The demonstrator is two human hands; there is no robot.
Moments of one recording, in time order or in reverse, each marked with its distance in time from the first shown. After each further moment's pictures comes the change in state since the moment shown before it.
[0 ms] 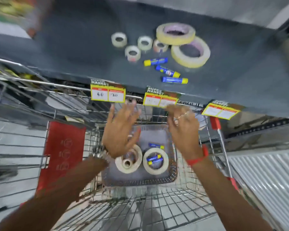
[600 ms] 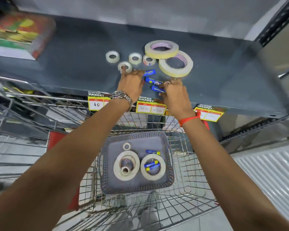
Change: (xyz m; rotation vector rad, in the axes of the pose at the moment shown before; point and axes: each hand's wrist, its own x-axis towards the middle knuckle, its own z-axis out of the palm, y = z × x) left_hand 0.169 -0.011 0.005 0.161 -0.239 -0.242; right_hand 0.095 0.011 -0.013 -0.326 -0.342 0.101
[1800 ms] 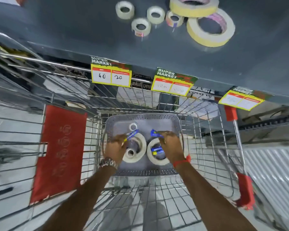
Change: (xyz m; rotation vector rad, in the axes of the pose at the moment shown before) left_hand -0.248 -0.063 0.171 -0.308 -0.293 -0.347; right_hand -0.151 0.014 0.187 0.243 -0.513 0.106
